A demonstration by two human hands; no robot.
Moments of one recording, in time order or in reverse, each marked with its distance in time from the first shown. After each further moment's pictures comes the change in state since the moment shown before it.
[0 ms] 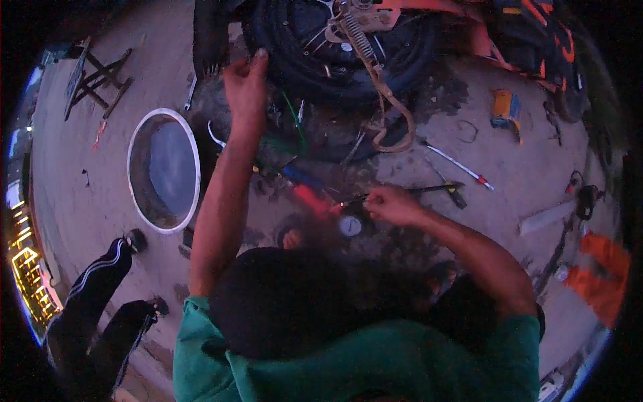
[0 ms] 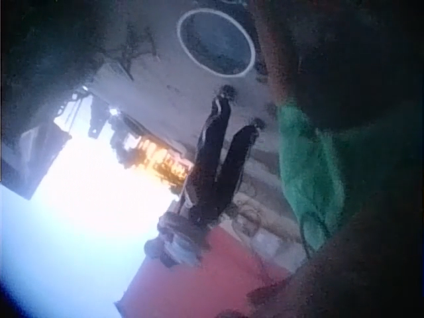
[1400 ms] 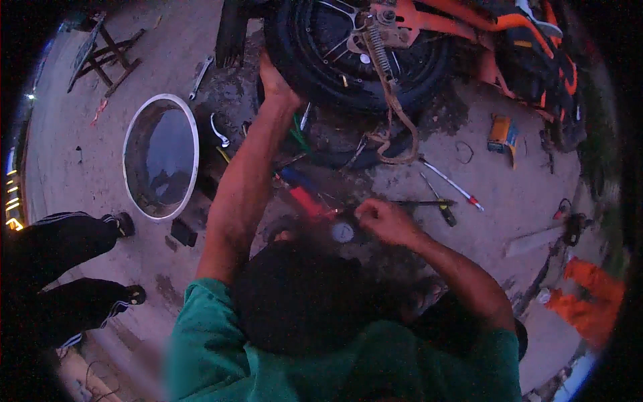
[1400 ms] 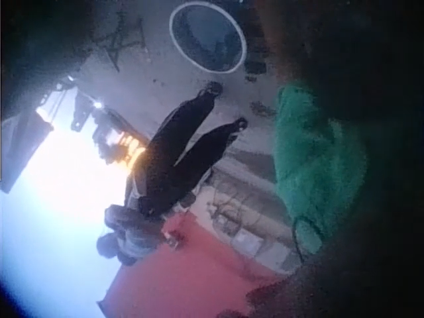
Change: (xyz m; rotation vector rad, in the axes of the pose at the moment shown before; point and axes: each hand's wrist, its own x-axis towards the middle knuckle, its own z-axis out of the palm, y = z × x) left_hand 0.020 -0.016 0.040 -1.017 -0.362 -0.339; right_hand -0.027 -0.041 0.015 -0.303 0.144 -0.088
